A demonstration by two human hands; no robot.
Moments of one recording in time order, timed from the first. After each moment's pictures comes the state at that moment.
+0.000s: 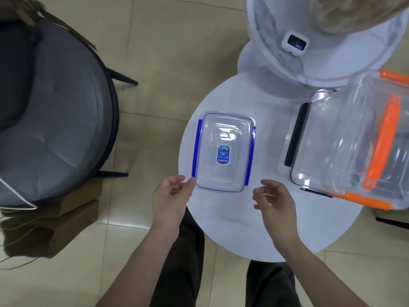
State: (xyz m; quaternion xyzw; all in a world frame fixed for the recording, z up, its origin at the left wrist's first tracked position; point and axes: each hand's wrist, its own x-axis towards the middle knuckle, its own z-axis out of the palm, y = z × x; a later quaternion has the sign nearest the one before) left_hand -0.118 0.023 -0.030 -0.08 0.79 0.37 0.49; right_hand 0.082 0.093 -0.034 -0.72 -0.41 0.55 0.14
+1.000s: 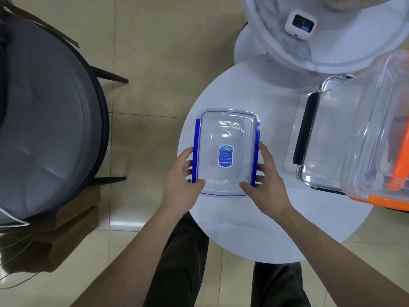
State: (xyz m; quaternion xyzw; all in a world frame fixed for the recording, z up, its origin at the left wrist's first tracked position) left_hand -0.137 0.058 -0.079 0.15 0.76 0.31 0.55; right_hand 0.056 0.133 -0.087 -0.64 -0.52 0.56 0.00
